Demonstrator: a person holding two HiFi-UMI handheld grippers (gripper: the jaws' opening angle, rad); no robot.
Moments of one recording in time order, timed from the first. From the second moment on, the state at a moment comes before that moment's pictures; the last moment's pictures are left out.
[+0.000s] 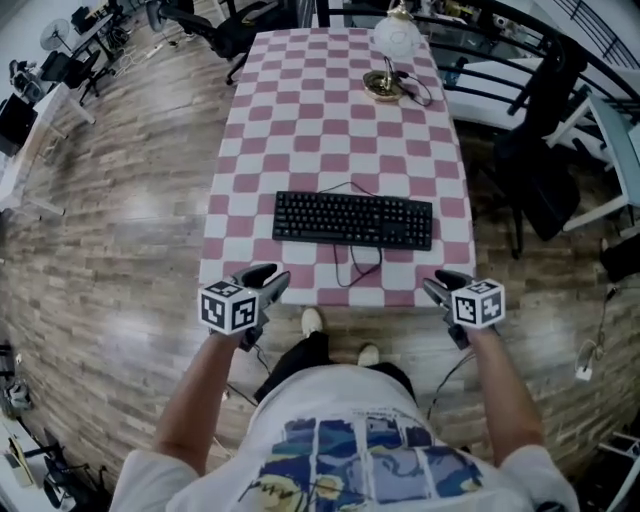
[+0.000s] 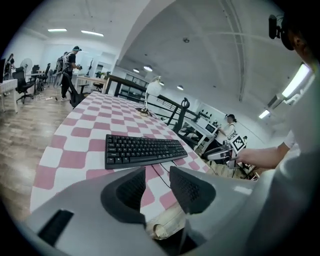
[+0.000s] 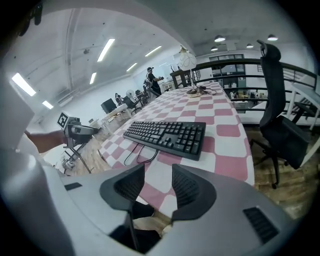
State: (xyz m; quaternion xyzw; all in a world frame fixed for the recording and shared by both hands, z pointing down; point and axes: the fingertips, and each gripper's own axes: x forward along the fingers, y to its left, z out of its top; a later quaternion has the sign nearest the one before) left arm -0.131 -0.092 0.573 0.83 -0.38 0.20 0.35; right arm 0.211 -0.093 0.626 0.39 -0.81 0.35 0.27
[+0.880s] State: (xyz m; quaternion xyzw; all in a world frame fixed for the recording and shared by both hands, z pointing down) left arm -0.182 -0.257 0.689 0.78 -0.36 0.24 0.46; right arm 0.251 -0.245 0.702 0.44 -0.72 0.47 0.24
